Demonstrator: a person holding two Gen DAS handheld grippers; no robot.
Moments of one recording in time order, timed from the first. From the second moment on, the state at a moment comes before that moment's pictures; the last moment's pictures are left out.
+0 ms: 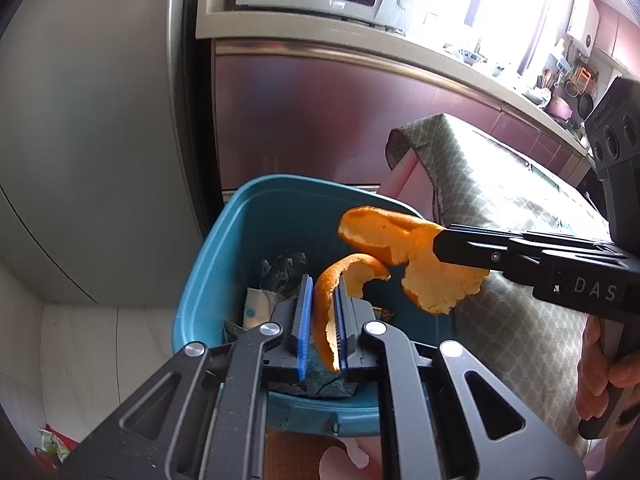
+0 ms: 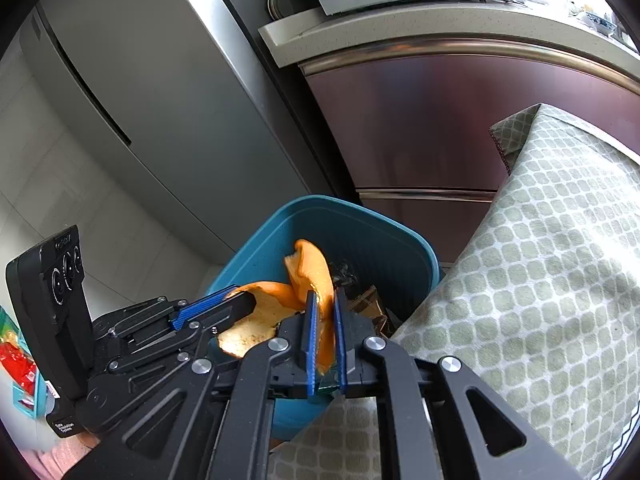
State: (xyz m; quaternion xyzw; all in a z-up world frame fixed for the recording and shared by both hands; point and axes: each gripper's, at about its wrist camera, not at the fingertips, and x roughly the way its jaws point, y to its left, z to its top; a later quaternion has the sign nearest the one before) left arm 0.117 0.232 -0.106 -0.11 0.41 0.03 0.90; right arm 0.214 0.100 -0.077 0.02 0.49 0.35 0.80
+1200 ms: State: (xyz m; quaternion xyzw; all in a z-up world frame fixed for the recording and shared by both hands) left arm 0.002 0.150 -0.018 -0.04 0.23 0.01 0.97; right arm 0.069 -0.022 -0.019 -0.02 0.26 0.20 0.95
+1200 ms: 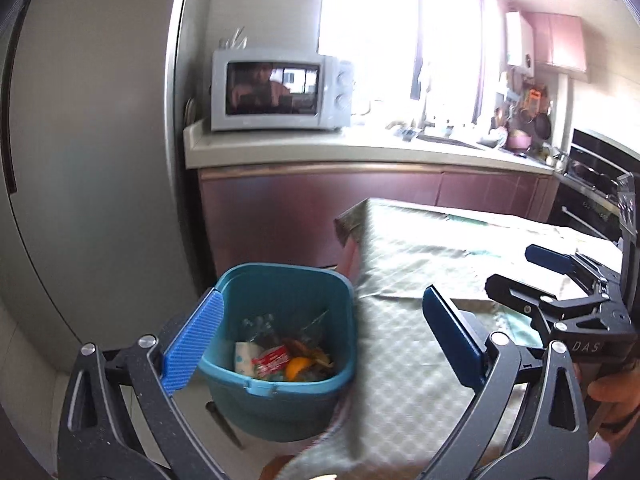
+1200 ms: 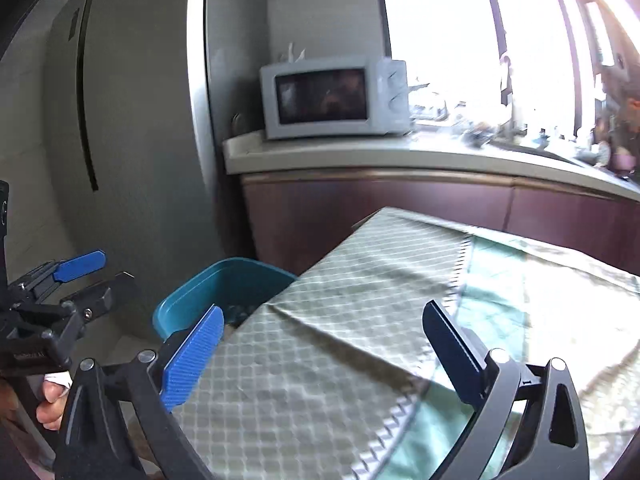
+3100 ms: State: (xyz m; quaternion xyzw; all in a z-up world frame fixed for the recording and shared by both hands) left arm -0.052 0.091 0.008 -0.01 0.14 0.02 0.99; right arm -0.021 -0.115 -0.006 0.00 0.17 0.04 0.99
